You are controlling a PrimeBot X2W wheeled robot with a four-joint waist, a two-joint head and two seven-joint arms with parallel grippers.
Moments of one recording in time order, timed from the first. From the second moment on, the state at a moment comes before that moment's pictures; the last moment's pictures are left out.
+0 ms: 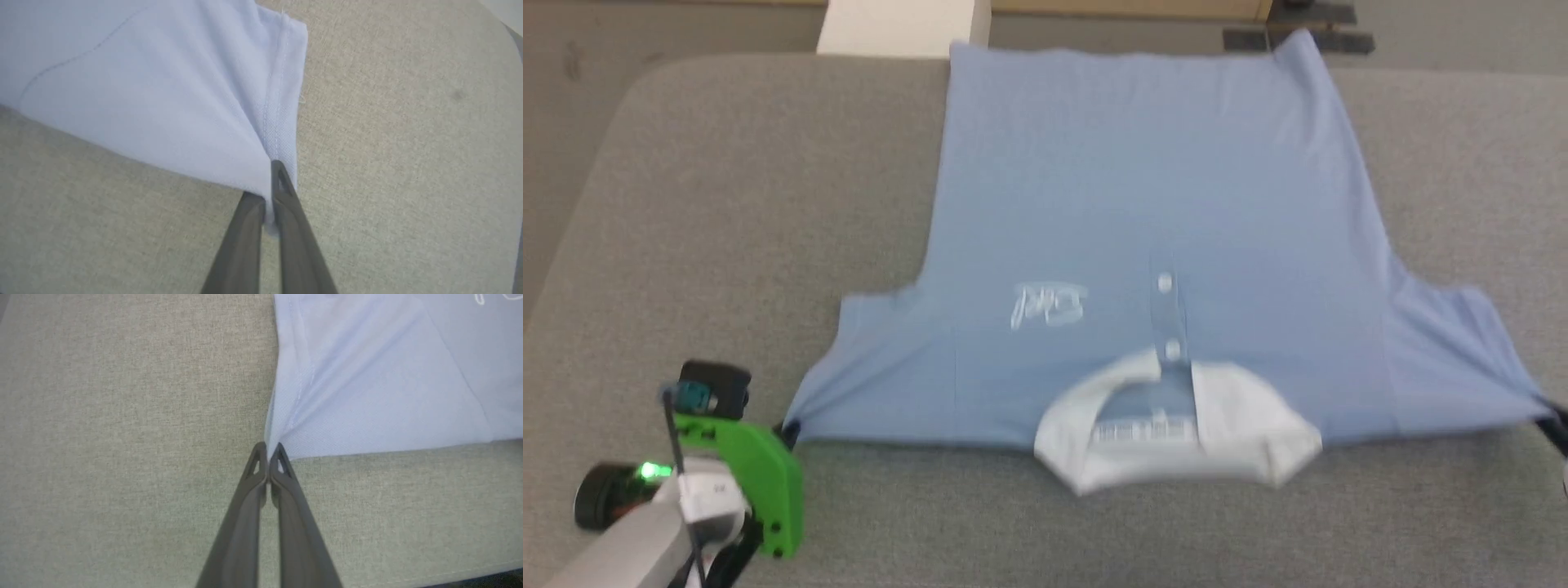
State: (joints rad) left arm -0.30 0.75 -0.71 0.10 -0.89 0.25 0.28; right arm -0.45 -0.92 0.82 0.58 0.81 0.13 -0.01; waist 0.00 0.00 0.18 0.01
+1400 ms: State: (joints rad) left arm -0.25 0.82 -0.78 -0.50 -0.79 0.36 0.40; right arm -0.55 -0.92 0.04 0.05 0.76 0.13 0.94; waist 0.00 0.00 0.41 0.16
